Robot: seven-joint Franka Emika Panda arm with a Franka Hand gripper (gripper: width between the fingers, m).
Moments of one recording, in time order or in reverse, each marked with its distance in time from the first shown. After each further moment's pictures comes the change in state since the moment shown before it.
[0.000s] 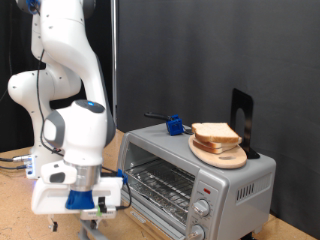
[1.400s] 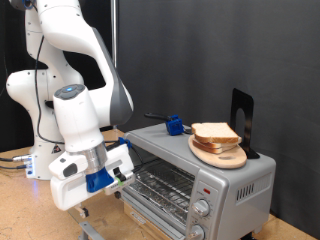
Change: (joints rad) arm -0.427 -0.176 0.507 -0.027 0.859 -0.184 -0.979
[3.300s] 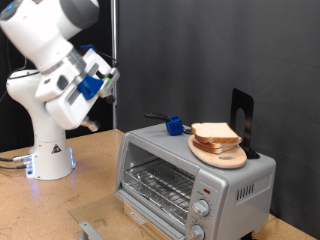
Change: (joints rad) arm -0.051 -0.426 -0.072 0.108 0.151 -0.634 -0.503
